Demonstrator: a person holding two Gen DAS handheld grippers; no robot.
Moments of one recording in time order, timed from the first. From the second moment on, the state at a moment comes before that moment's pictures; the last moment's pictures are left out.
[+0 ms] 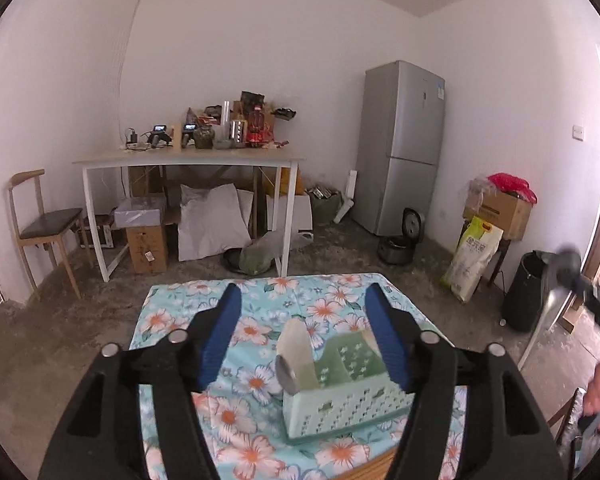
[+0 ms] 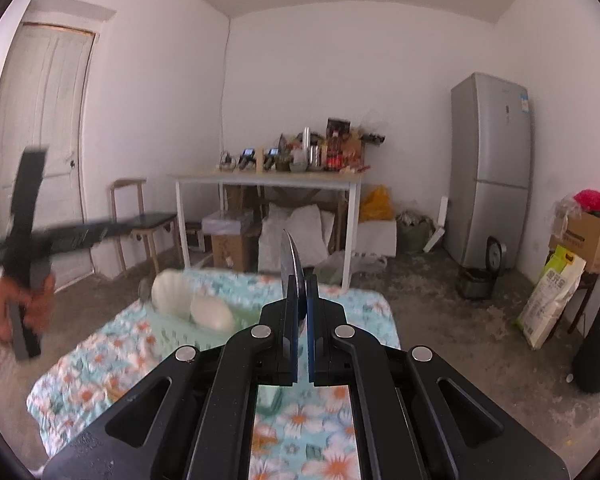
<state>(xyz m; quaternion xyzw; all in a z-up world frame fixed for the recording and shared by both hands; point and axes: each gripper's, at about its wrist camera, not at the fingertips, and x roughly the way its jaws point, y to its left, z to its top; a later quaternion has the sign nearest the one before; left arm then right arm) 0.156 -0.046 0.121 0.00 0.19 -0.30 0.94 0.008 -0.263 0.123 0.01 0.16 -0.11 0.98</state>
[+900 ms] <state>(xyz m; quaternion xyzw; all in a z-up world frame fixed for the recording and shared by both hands) 0.096 -0.031 -0.014 -0.02 0.33 -0.29 0.90 0.133 -0.256 0.059 0.00 0.23 -0.07 0.97</state>
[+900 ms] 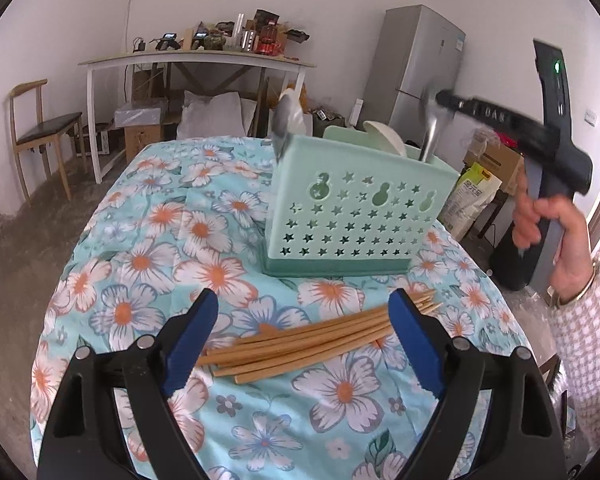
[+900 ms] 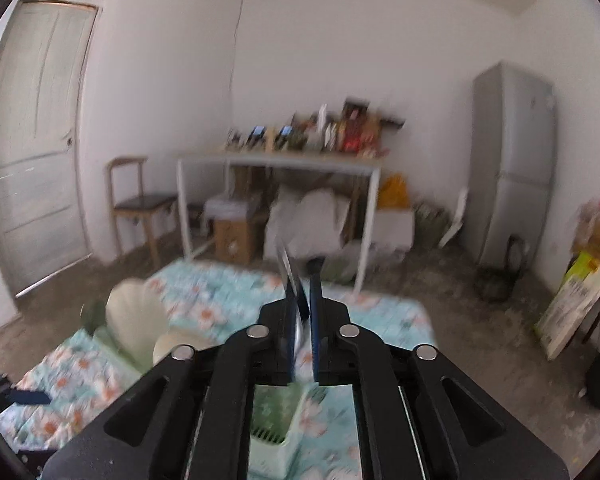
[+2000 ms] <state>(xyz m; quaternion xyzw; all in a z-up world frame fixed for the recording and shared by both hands) 0.088 0.005 -0.049 -0.04 0.40 -0.26 0.88 0.020 -0.246 -0.017 0.22 0.38 0.00 0.90</state>
